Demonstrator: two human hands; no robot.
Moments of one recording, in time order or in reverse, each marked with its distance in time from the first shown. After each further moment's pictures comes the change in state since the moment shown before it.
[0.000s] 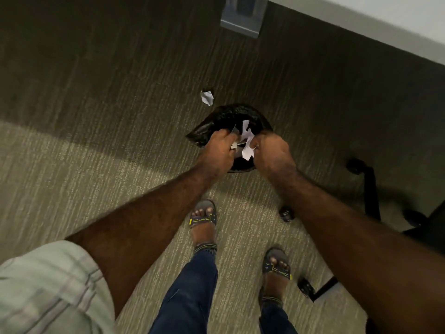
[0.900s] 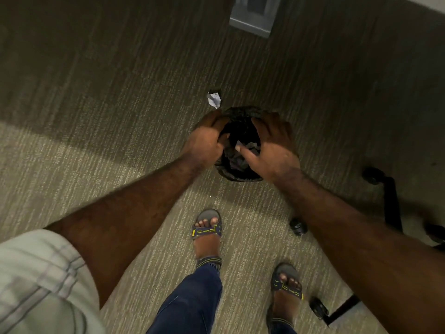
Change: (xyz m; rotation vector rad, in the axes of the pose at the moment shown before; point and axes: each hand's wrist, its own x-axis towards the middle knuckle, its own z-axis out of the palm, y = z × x) left_hand 0.039 -0.084 -0.010 0.099 0.119 0.069; right_hand 0.047 0.004 0.055 -0.162 0.346 -0.278
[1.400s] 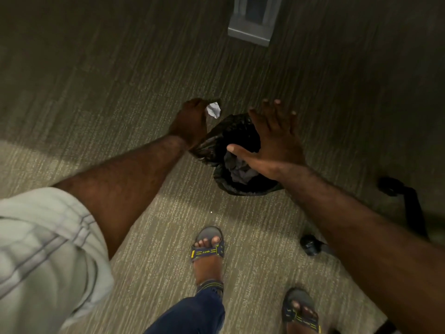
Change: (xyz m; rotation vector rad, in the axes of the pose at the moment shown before) left_hand 0.077 -0.081 0.021 0.093 0.021 -0.066; right_hand 0.036 0.022 0.046 0.026 0.038 -0.008
